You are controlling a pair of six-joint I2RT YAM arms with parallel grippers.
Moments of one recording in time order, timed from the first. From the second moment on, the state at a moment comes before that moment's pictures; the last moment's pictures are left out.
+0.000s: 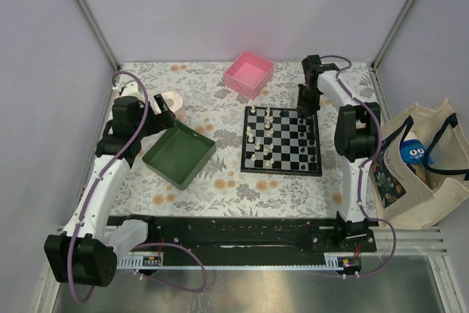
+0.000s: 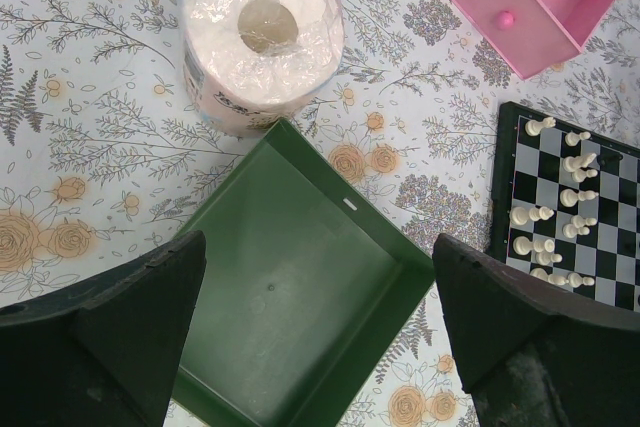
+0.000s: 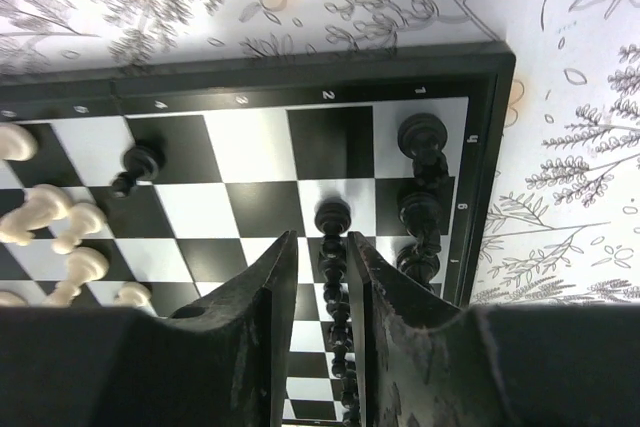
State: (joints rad) left arm -0.08 1.02 0.92 -0.42 0.01 -0.39; right arm 0.16 2.23 1.90 -0.97 0.01 0.33
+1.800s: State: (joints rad) left arm -0.08 1.02 0.92 -0.42 0.01 -0.39; right arm 0.27 2.47 2.28 -1.10 -0.07 0.35
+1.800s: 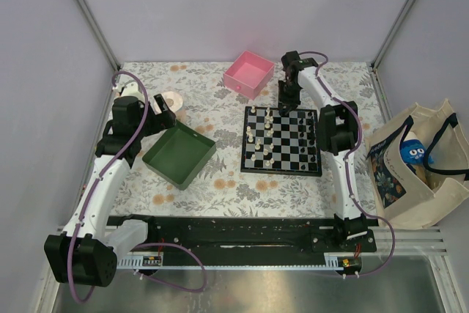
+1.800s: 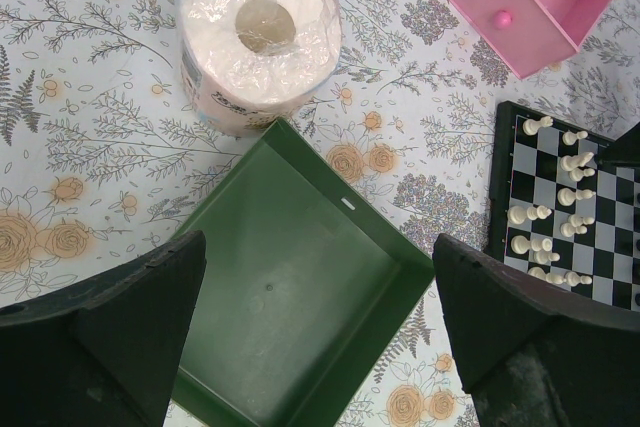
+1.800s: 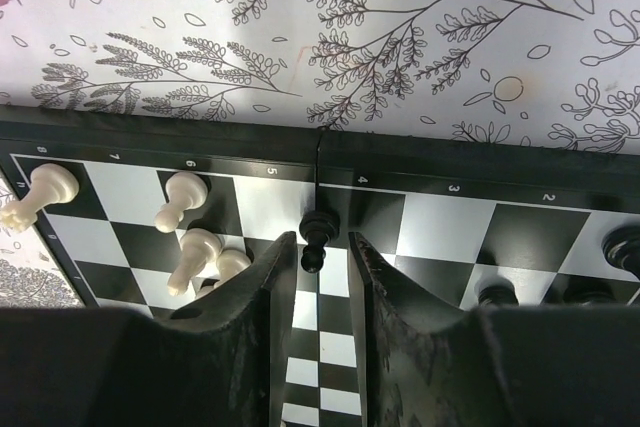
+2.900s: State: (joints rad) left arm -0.08 1.02 0.92 -0.42 0.01 -0.39; right arm 0.16 2.37 2.14 -1.07 0.00 0.34
